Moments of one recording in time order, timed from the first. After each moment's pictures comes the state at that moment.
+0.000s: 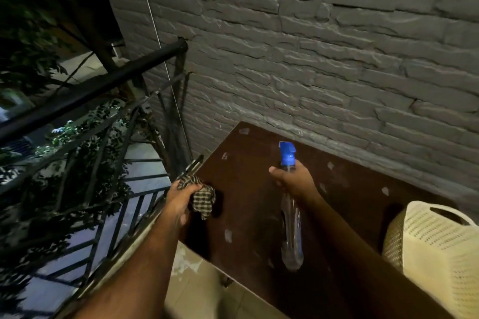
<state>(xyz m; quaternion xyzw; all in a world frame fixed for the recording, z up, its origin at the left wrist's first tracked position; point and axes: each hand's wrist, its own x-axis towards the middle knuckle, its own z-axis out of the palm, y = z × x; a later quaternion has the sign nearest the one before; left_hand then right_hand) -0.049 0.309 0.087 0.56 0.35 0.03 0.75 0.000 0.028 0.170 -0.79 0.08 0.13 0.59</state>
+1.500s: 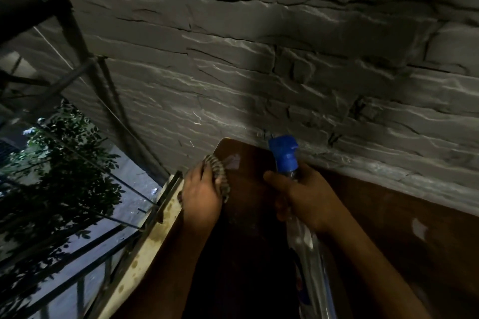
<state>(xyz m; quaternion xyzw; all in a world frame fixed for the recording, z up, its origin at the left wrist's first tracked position) 0.322 0.275 -0.094 0.97 0.13 0.03 0.18 0.301 0.072 0.054 -0.74 0.11 0.19 0.64</state>
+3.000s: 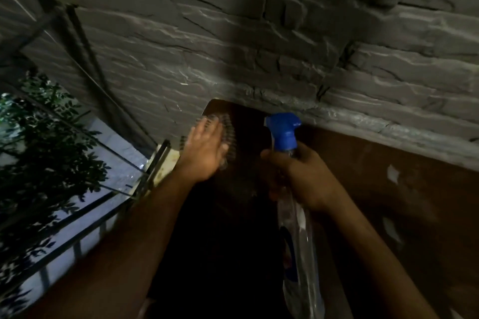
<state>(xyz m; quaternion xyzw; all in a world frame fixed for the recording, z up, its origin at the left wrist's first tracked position) 0.332 0.285 -0.092 0.99 -0.11 -0.06 0.09 0.248 0.072 0.053 -0.68 0.16 0.20 0.69</state>
